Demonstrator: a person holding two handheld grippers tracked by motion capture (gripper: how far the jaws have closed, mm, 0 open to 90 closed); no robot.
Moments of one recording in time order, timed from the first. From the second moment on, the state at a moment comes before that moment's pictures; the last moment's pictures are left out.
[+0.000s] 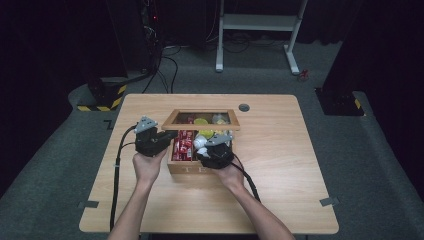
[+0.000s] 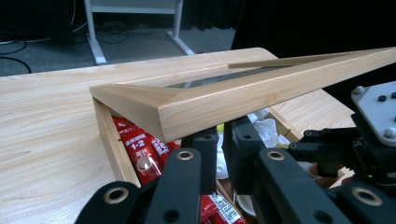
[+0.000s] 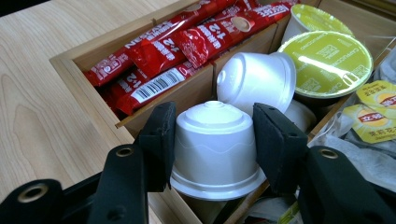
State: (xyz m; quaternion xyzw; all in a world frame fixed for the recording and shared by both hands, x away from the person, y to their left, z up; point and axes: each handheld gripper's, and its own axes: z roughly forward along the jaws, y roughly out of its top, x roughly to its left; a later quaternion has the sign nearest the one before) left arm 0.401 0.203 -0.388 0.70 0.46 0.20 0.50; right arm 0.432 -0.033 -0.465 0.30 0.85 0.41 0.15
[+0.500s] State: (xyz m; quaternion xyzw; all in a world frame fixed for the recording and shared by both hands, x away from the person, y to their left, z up) left arm 0.402 0.203 -0.387 0.70 0.47 0.20 0.50; right arm 0.428 -0.039 -0.457 0.30 0.84 0.43 0.15
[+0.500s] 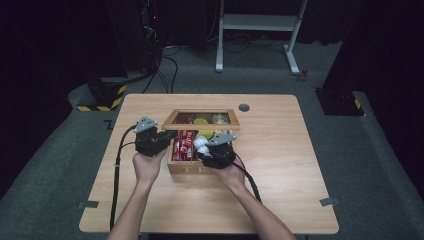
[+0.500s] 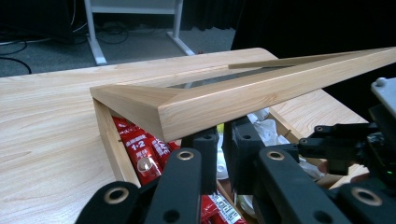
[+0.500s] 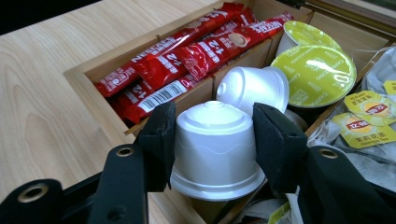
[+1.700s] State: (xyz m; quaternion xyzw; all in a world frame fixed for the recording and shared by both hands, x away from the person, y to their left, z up) left arm 0.404 0.198 -0.383 0.70 0.46 0.20 0.50; right arm 0.416 -0.065 -0.438 0.30 0.82 0.46 0.16
